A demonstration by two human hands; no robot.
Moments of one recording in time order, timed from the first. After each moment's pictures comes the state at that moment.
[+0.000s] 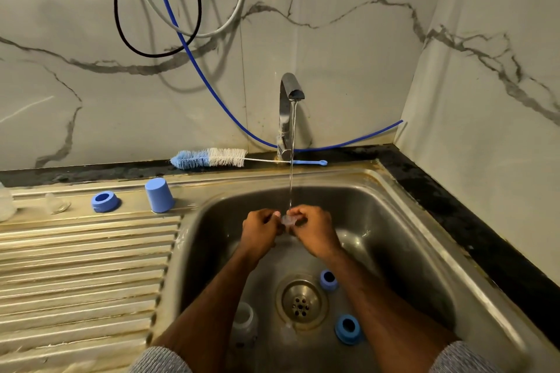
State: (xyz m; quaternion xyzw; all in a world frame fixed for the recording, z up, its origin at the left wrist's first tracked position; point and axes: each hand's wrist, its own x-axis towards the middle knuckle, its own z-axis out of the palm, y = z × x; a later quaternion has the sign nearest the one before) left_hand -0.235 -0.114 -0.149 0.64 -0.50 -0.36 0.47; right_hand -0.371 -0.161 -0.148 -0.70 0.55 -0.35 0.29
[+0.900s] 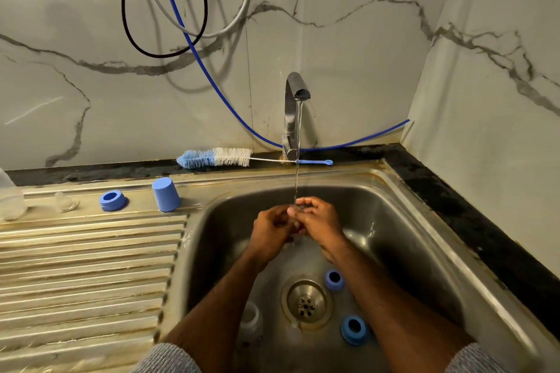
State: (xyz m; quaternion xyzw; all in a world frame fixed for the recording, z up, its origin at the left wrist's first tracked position) left_hand -0.239 -0.109 -0.145 0.54 -0.54 -0.41 0.50; right_hand -0.367 -0.155 -0.136 -0.53 0.50 -0.43 0.53
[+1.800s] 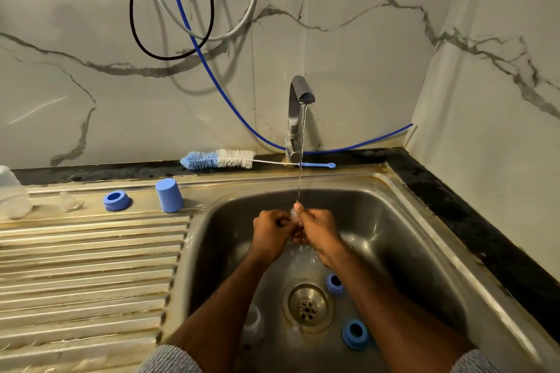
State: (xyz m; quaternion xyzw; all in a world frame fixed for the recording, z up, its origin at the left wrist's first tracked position) left_hand -0.240 -0.115 -0.146 0.61 -0.56 -0.30 0.48; right_hand -0.358 -0.143 -0.129 -0.49 0.55 -0.40 0.55
